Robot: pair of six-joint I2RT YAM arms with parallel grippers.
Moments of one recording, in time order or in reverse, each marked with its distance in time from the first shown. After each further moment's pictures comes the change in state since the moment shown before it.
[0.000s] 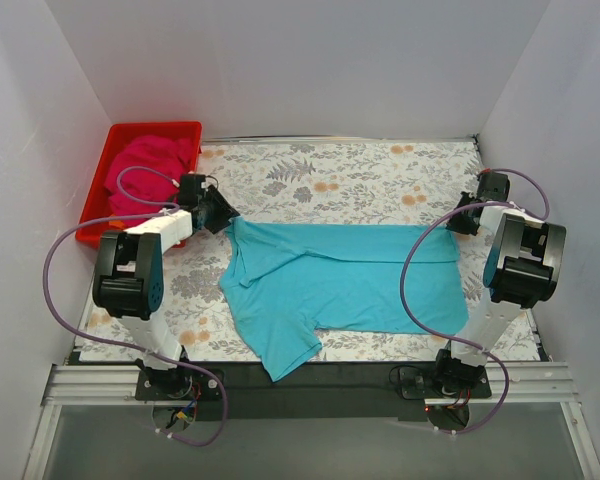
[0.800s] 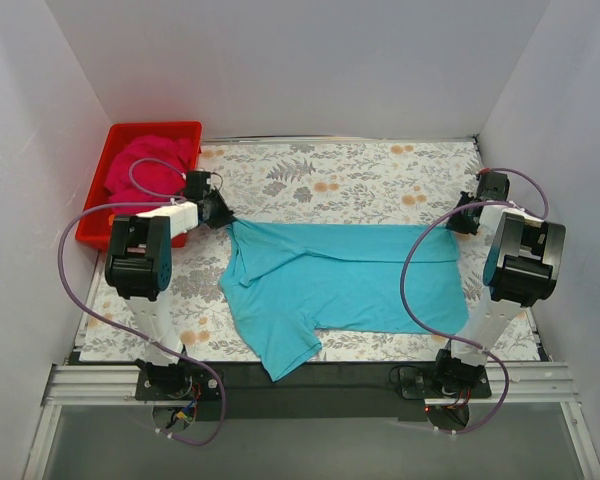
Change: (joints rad) left arm 0.003 0.167 0.109 0.003 -0.009 0.178; right arm 0.000 0.010 0.005 0.003 -0.004 -0.011
